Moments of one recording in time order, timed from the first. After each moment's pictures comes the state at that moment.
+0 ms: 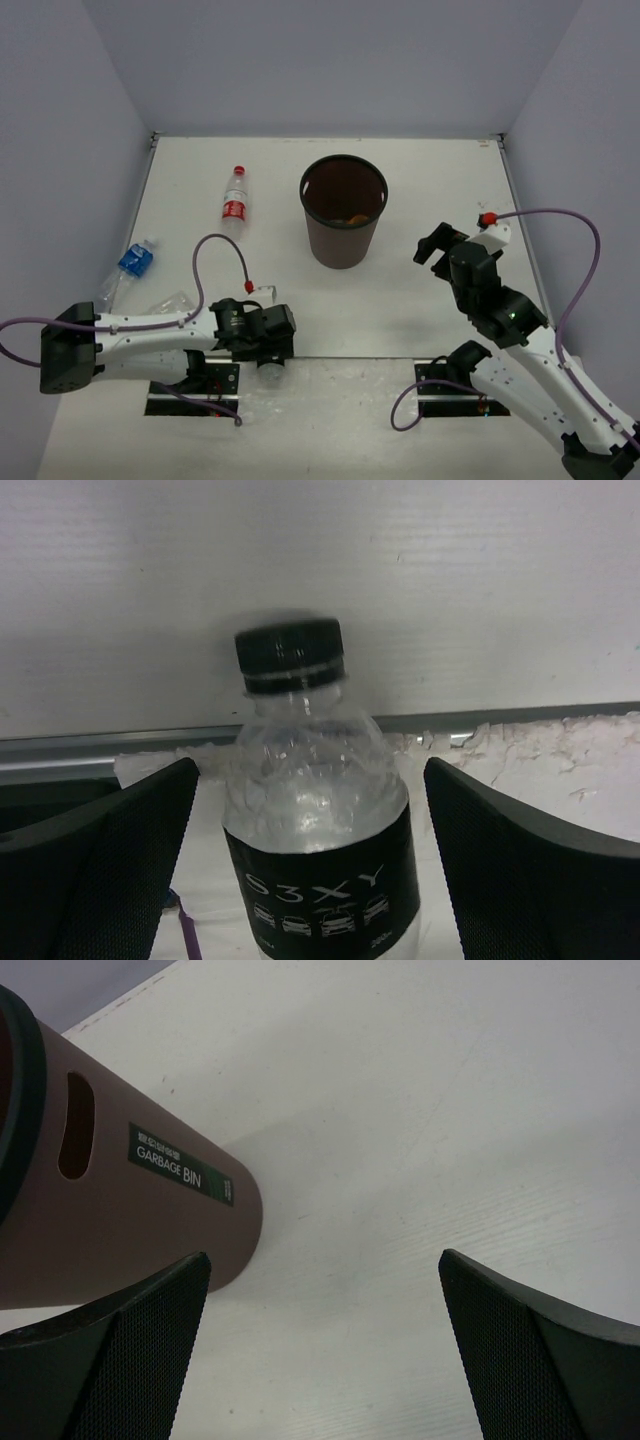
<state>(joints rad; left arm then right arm) -1.24 1.09 0.57 -0.84 -0.20 -1.30 0.60 0.62 0.74 -0.64 0.61 0.74</state>
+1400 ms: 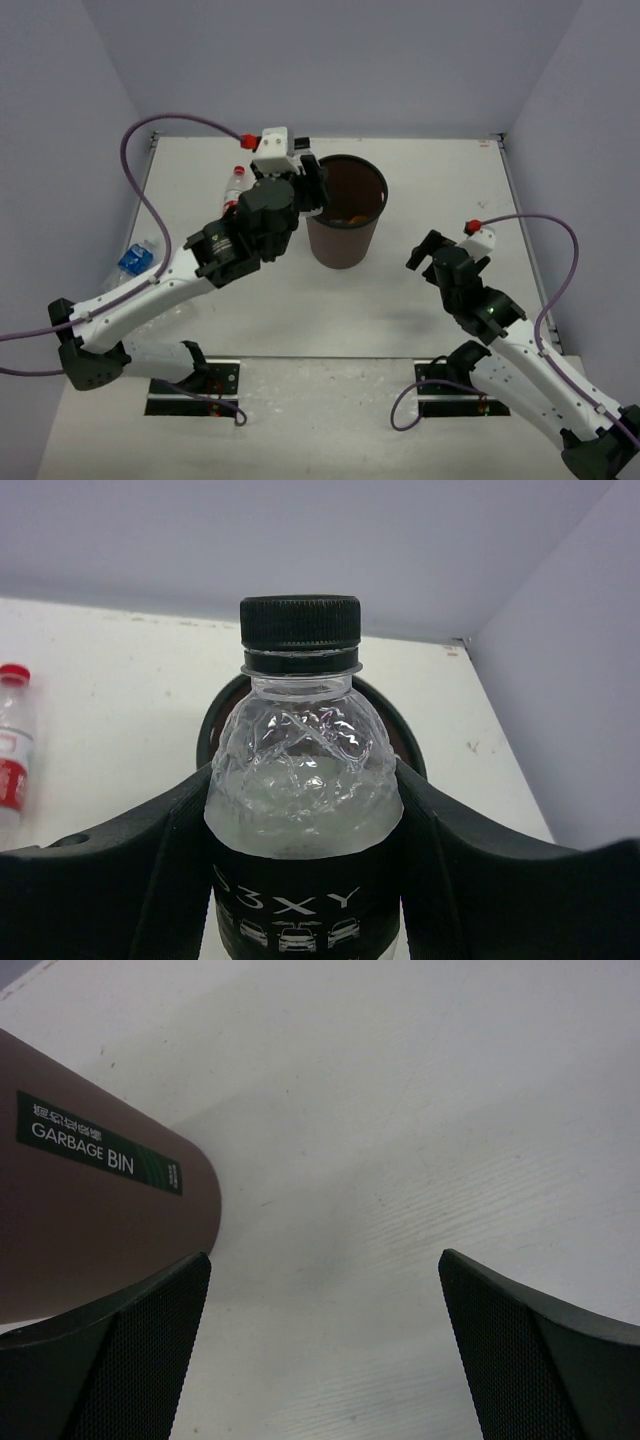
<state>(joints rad) -1.05 1.25 1.39 -0.27 -0.81 -0.45 0.60 0.67 0.60 -0.55 0.63 0.79</state>
